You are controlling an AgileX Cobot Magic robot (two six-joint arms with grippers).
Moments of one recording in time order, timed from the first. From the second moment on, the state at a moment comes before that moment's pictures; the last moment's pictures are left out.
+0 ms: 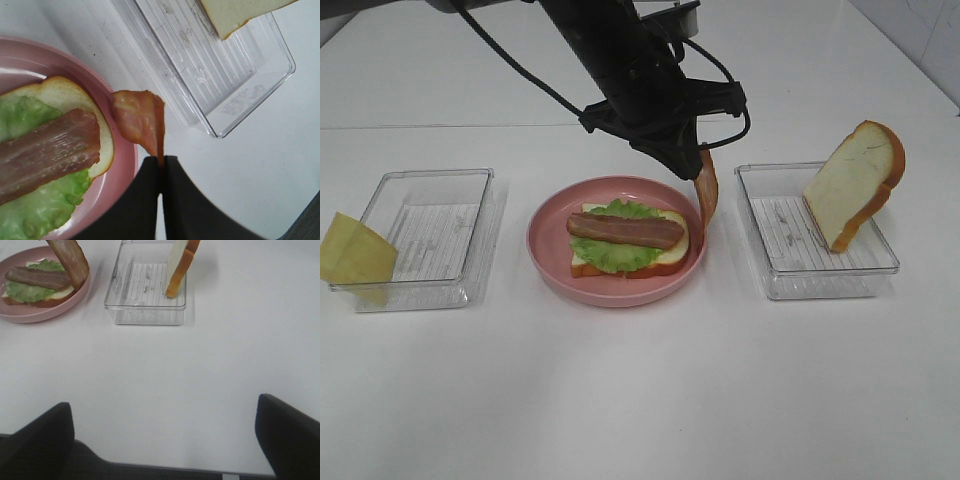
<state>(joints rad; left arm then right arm) -0.59 2.30 -2.09 -0.45 1.06 0.00 0.00 0.00 -0.45 0.09 1.11 -0.03</state>
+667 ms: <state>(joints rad) -0.59 2.30 -2.09 -0.14 1.16 -0.09 0.00 0.00 -0.45 0.09 1.11 -0.03</state>
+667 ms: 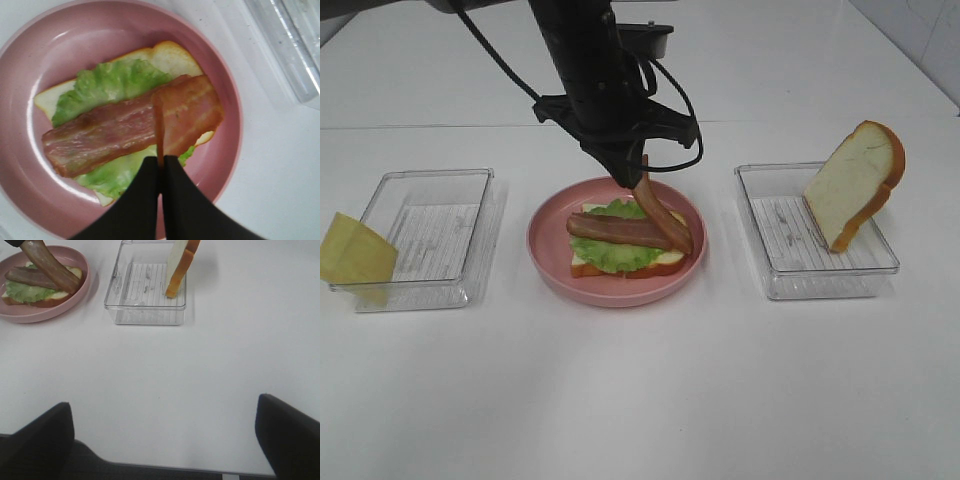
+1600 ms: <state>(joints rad) -0.59 2.34 -2.09 -0.05 1.20 -0.12 0.00 0.00 -0.45 0.09 1.11 -0.03</state>
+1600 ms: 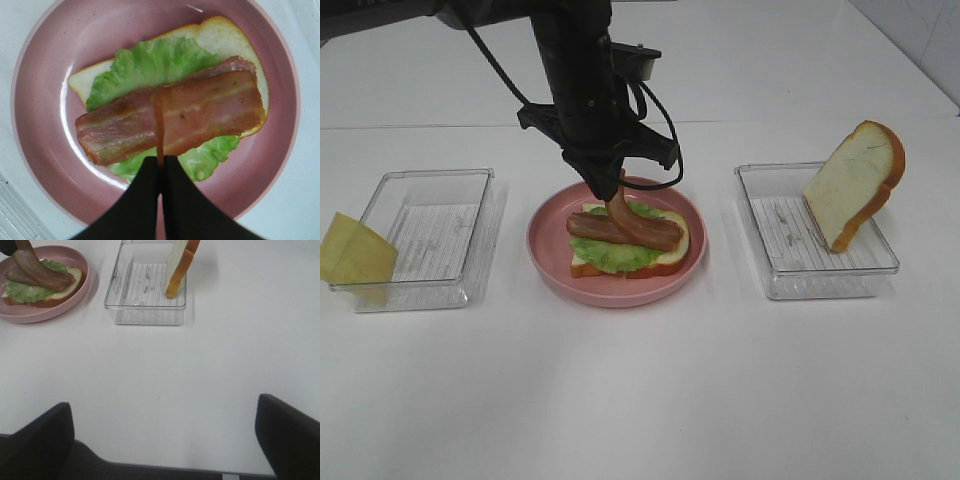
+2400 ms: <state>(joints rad) -0.59 2.35 -2.09 -0.05 1.20 -0.19 0.00 0.00 -0.45 0.09 1.11 -0.03</state>
